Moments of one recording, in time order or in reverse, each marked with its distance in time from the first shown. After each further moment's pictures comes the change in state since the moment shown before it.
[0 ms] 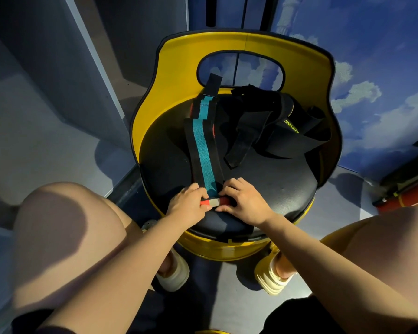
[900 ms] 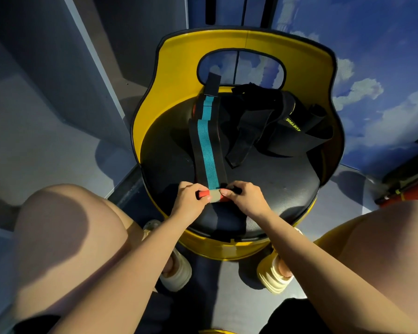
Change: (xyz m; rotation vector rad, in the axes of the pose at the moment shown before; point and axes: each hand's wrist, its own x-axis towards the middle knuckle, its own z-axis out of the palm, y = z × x) left_hand 0.007 -0.004 0.007 -0.469 0.129 -0.190; right_hand 0.011 -0.017 -0.005 0.542 -0.013 0.628
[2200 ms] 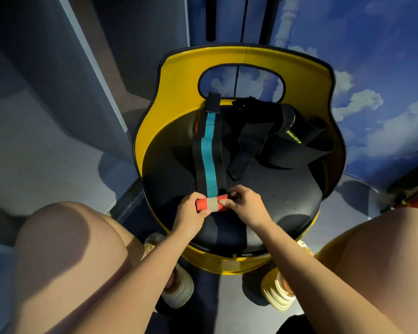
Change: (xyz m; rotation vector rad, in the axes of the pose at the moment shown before) left_hand 0.000 0.005 -0.003 -0.025 0.015 -0.008; right_hand 0.009 -0.007 -0.002 -0.015 0.059 -0.042
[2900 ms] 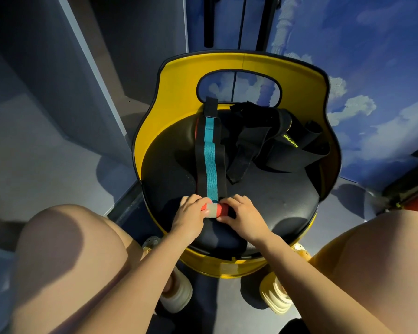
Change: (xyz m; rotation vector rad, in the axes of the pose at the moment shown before) left_hand 0.006 -0.005 0.003 0.358 -0.062 0.183; right_hand -0.013 0.010 0.009 -0.269 -0.044 -0.232
